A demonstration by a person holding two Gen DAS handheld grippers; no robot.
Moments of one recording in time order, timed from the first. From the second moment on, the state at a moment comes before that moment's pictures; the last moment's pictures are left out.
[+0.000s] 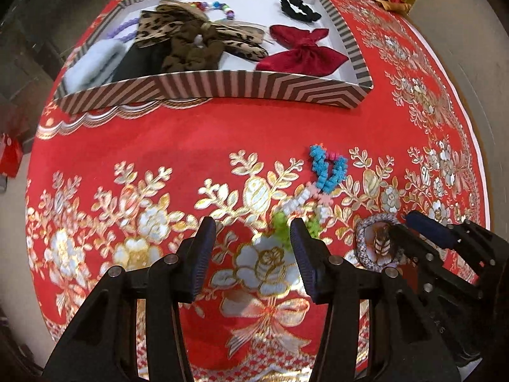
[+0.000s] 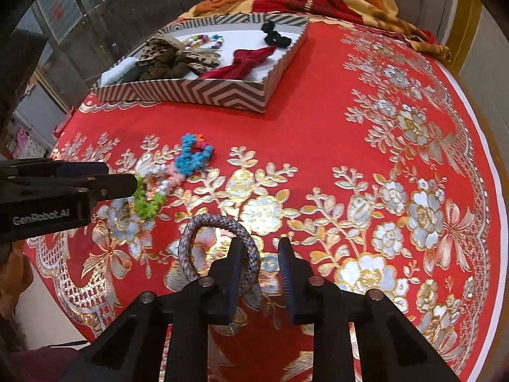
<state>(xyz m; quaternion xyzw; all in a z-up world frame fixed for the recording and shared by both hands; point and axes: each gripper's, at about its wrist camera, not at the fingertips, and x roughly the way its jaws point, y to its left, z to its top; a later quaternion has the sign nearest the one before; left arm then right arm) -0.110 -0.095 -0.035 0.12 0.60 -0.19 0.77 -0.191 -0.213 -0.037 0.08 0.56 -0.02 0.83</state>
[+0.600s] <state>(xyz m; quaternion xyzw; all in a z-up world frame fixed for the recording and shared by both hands) -0.096 -0.111 -0.039 0.10 0.60 -0.22 0.76 -0.189 -0.221 -0.034 0.11 0.55 0.00 0.83</state>
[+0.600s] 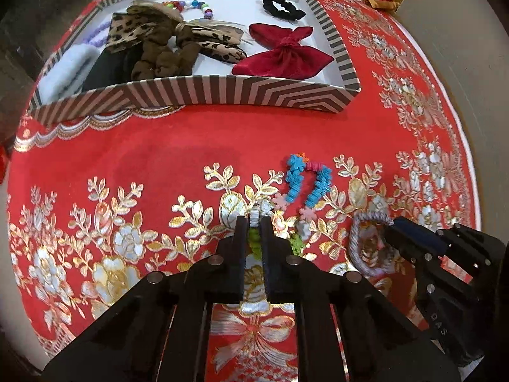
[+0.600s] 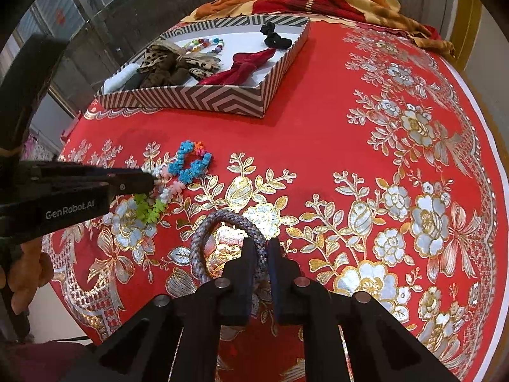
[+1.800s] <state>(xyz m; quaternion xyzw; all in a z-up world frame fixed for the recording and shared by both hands) -0.080 -0.149 -0.041 0.13 0.59 -0.24 0.76 -0.172 -0.215 -0.039 0.07 0.55 0.00 0.83</state>
